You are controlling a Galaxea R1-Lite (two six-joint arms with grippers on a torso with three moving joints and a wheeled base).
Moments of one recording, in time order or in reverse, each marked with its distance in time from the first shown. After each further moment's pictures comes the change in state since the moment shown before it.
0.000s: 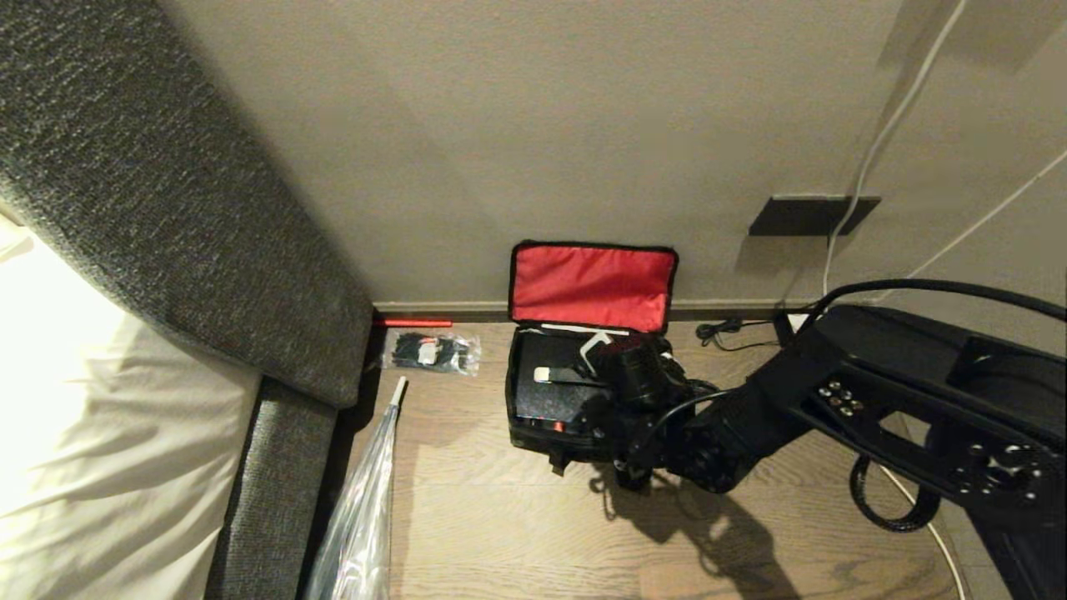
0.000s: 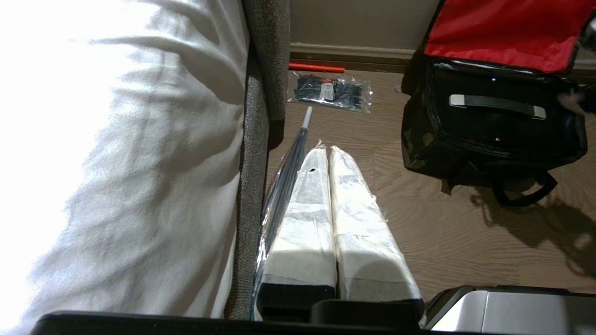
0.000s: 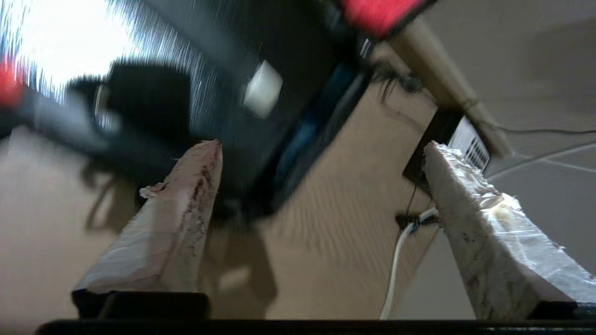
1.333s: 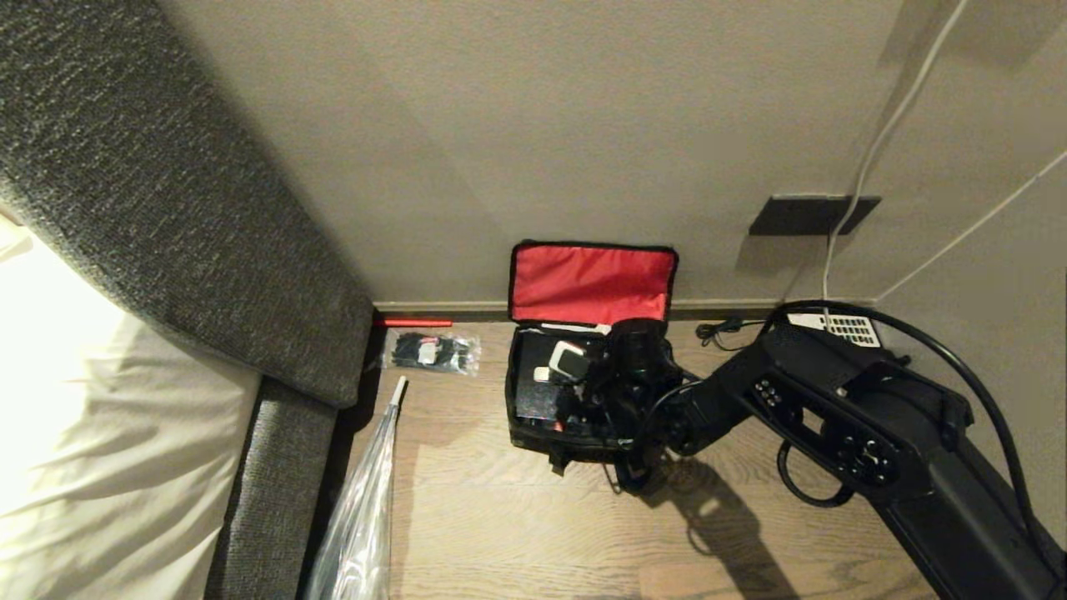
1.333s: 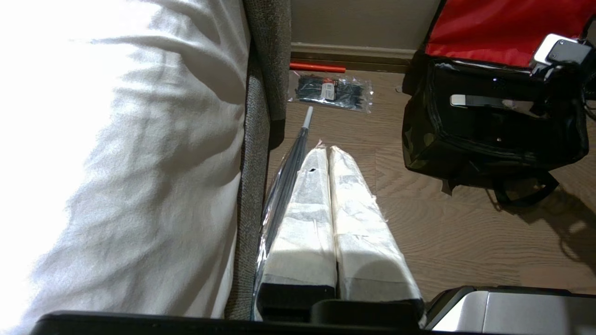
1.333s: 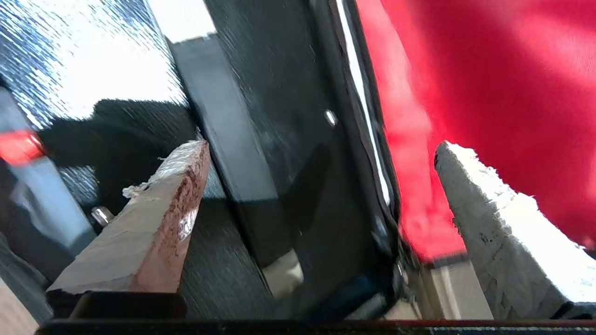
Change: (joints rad) left arm 0.001 0.000 0.000 0.000 0.000 0.000; right arm -0.129 0.246 -0.328 -0.105 0.567 -0.538
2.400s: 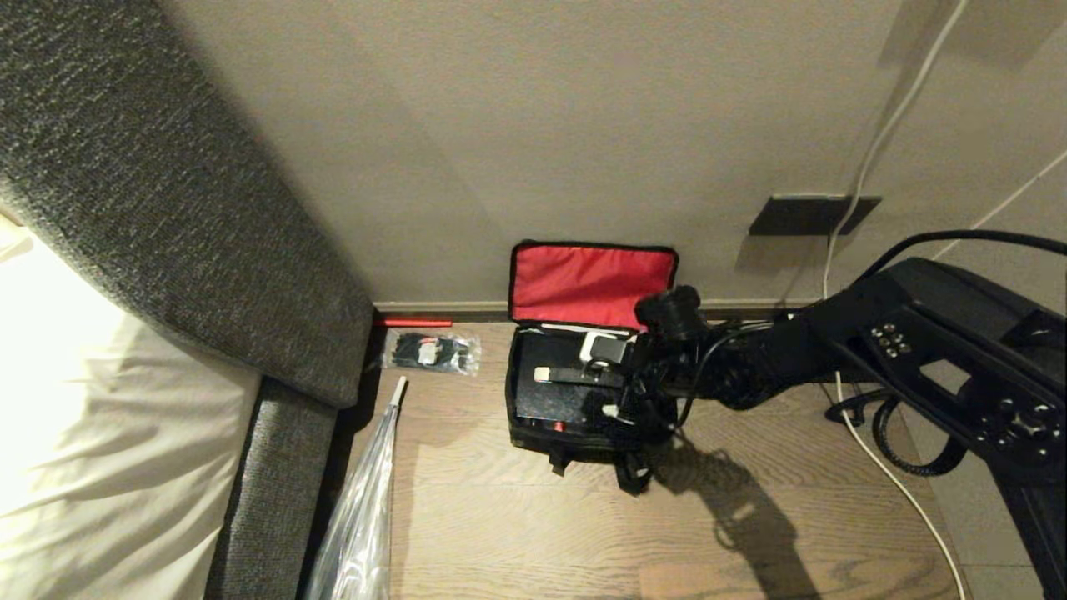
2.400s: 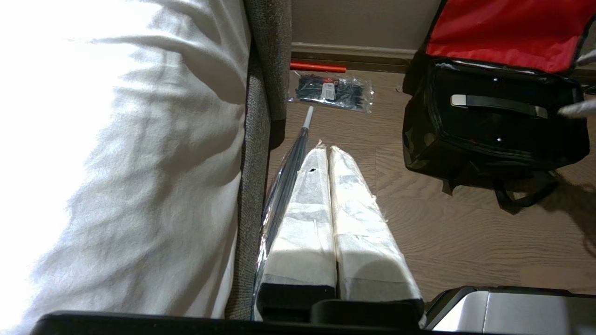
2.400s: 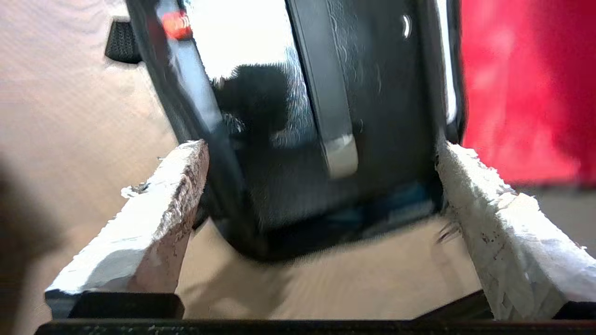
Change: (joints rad) left arm -0.001 0.000 0.000 0.000 0.000 0.000; right arm -0.051 -0.283 0.116 0.523 0.152 0.124
